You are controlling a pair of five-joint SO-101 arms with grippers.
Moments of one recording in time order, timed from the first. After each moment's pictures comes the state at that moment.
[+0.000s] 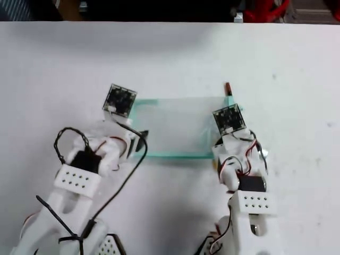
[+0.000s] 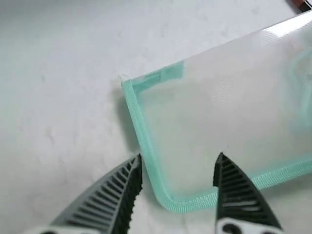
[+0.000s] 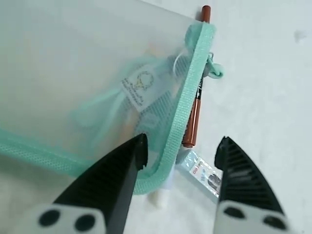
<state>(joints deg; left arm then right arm) 9.5 -44.2 63.7 38.6 -3.0 -0.7 -56.3 79.2 28.9 24.0</state>
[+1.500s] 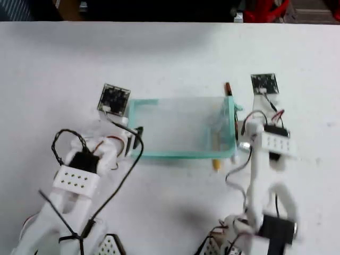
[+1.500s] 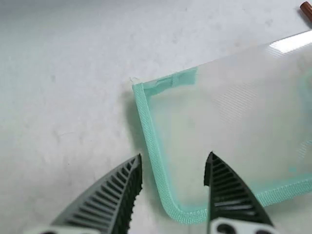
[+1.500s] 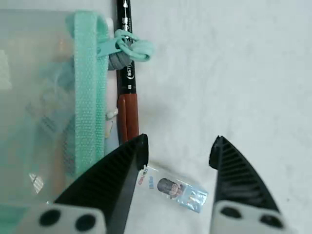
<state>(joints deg) 7.5 -44.2 67.5 32.2 -2.2 11.6 -10.6 40.1 41.3 18.2</state>
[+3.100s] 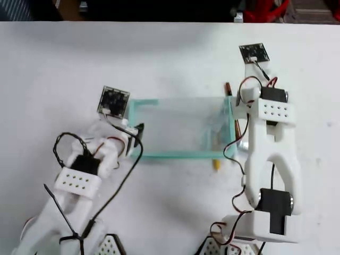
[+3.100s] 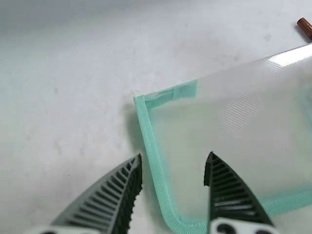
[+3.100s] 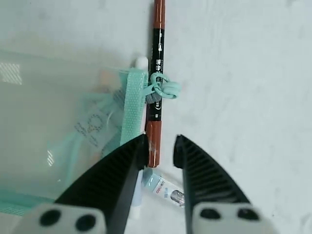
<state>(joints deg) 7.5 -44.2 68.8 28.1 -2.2 5.9 -2.2 14.4 61.6 18.2</state>
